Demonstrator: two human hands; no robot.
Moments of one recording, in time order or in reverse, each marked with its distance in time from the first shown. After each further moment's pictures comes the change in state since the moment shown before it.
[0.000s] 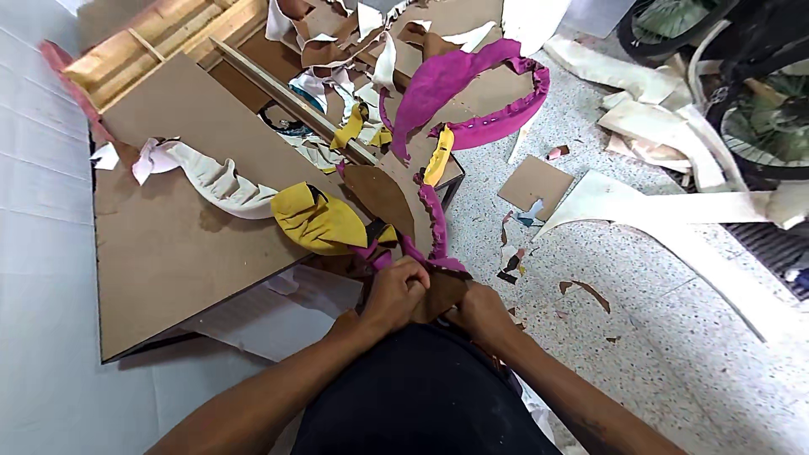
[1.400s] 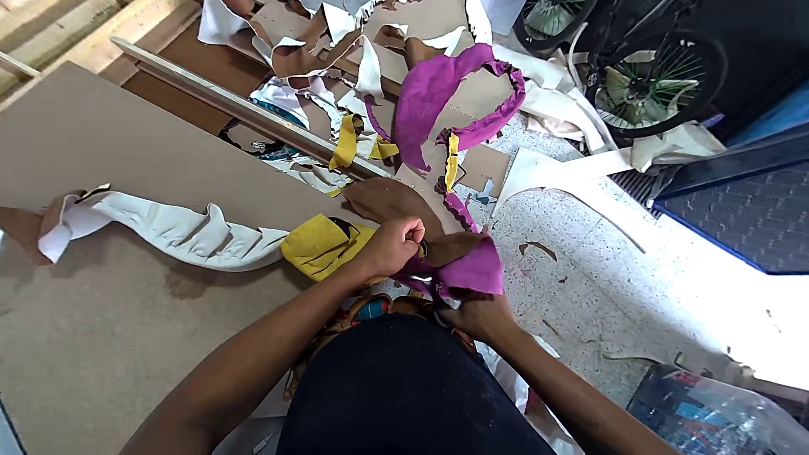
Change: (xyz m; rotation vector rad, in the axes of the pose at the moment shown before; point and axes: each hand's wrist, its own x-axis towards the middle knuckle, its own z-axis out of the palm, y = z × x) left_hand 0.132 -0.096 -0.155 -0.052 -0.487 0.173; right_hand 0.065 -0.130 0.043 -0.234 0.050 0.416
